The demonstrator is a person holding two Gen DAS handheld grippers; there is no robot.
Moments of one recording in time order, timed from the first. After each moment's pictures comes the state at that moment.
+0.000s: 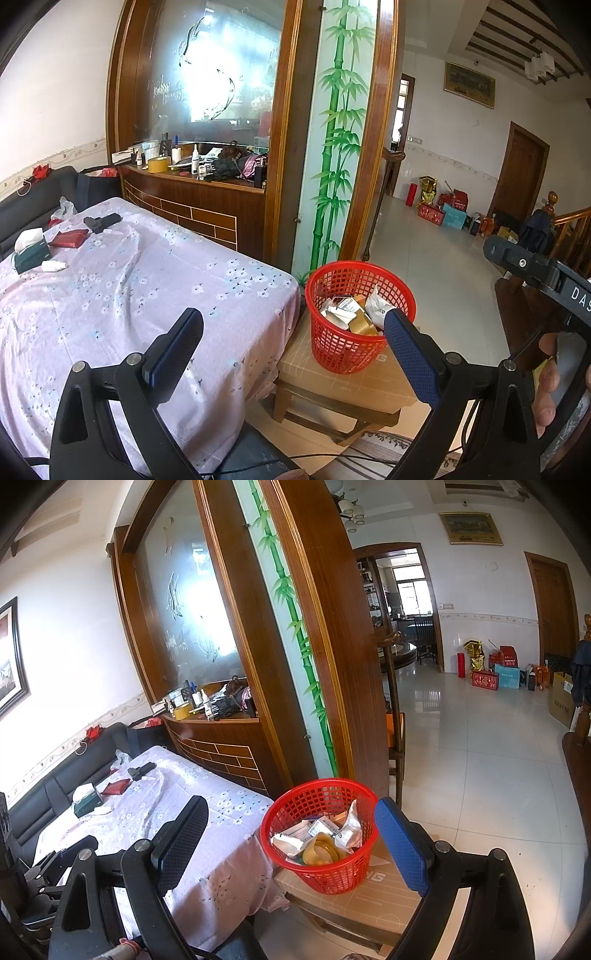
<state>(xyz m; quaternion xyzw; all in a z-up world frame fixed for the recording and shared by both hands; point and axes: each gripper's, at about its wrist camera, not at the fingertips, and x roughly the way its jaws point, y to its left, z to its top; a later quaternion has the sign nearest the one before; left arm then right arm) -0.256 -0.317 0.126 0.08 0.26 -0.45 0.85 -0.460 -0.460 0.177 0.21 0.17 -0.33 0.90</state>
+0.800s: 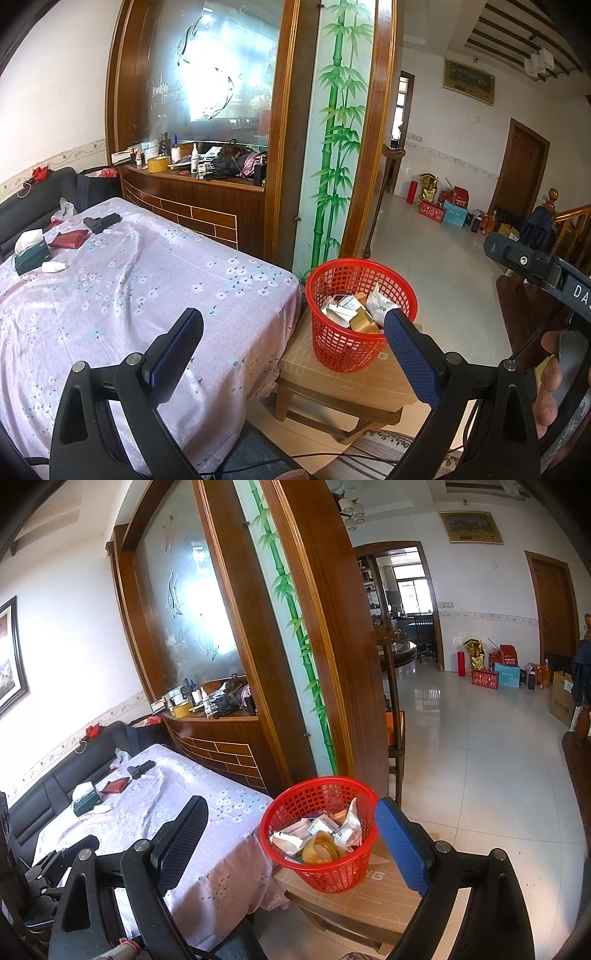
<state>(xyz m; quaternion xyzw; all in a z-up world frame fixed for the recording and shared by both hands) -0.257 -0.314 0.121 0.08 0.27 -0.45 0.85 -0.460 -0.464 0.172 0.21 0.18 -0.33 0.90</state>
